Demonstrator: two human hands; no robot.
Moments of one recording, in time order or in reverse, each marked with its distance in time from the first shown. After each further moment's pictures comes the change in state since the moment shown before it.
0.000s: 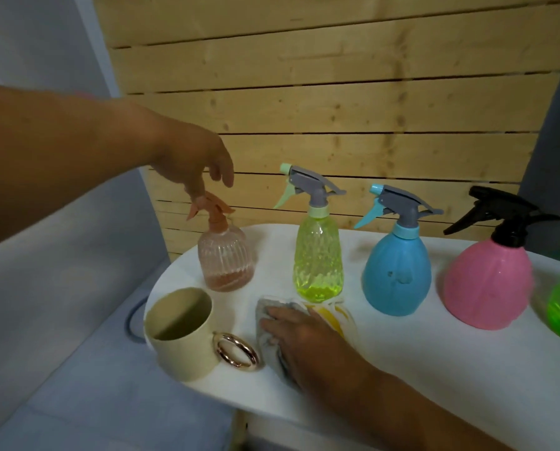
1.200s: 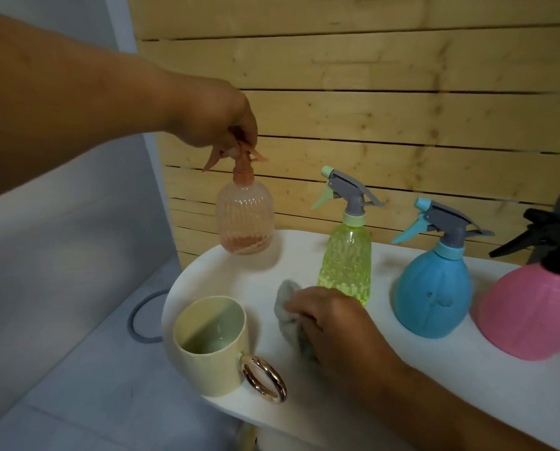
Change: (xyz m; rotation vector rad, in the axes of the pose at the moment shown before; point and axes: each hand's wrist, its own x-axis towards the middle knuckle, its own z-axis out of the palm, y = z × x) left_hand 0.008 -0.039 -0.020 0.020 0.224 0.095; right_hand 0.032 -0.015 -0.024 0.241 0.087 0.249
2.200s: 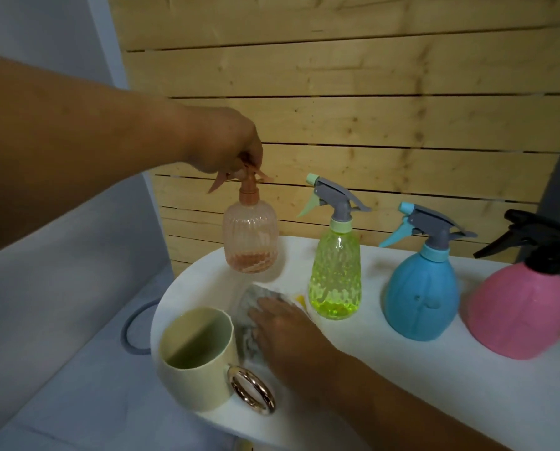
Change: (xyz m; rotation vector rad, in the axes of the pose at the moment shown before) left_hand 0.019 0.031 0.013 0.005 -0.014 0.000; right_hand 0.044 0.027 0.063 -0.375 -0.216 -0.105
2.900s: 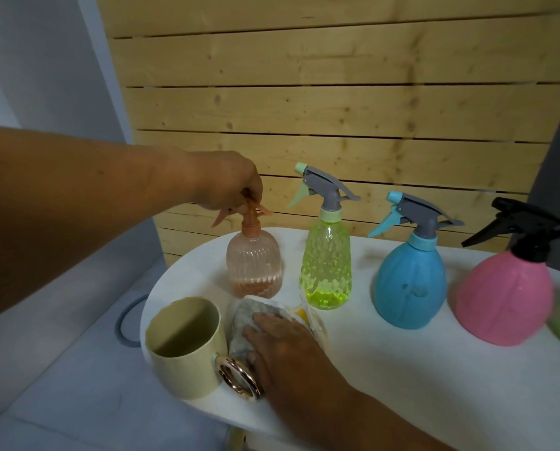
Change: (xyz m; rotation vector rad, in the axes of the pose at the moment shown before) left_hand 0.000 0.030 0.050 -0.122 -0.118 -0.004; right_hand -0.056 -0.014 -0.002 0.049 0.067 -0.024
